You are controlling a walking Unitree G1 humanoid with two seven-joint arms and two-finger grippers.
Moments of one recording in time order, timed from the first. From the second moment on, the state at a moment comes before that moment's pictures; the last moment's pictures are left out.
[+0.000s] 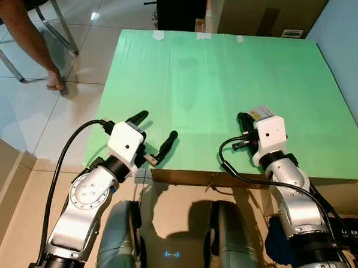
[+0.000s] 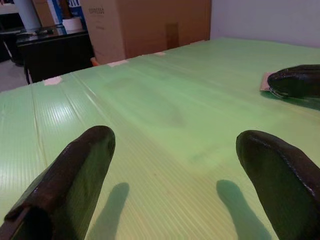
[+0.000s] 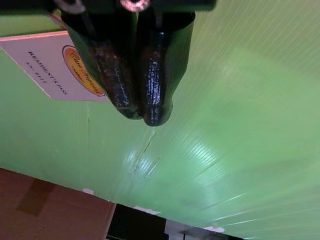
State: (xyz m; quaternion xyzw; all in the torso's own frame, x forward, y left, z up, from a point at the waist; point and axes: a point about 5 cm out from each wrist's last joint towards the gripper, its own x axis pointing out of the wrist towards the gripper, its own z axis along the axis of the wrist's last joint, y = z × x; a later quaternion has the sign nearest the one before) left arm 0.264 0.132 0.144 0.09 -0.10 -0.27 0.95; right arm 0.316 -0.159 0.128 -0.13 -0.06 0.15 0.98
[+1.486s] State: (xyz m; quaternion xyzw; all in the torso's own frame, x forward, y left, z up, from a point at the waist) left arm 0.312 0.077 0.167 0.01 -0.11 -0.36 0.93; right arm 0.229 -0.173 0.154 -0.12 -0.08 -0.01 0.99
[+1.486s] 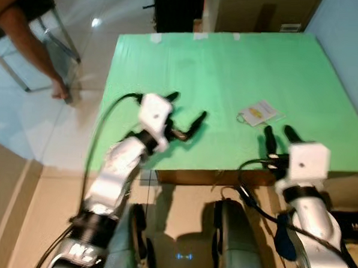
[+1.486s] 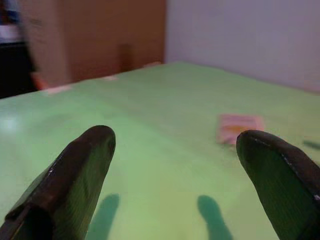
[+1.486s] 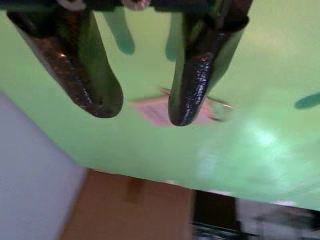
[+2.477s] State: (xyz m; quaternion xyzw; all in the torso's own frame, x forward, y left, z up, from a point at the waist) left arm 0.334 -0.003 0.185 -0.05 -0.09 -0.46 0.88; right arm 0.155 -0.181 0.145 -0.13 -0.01 -0.12 0.98
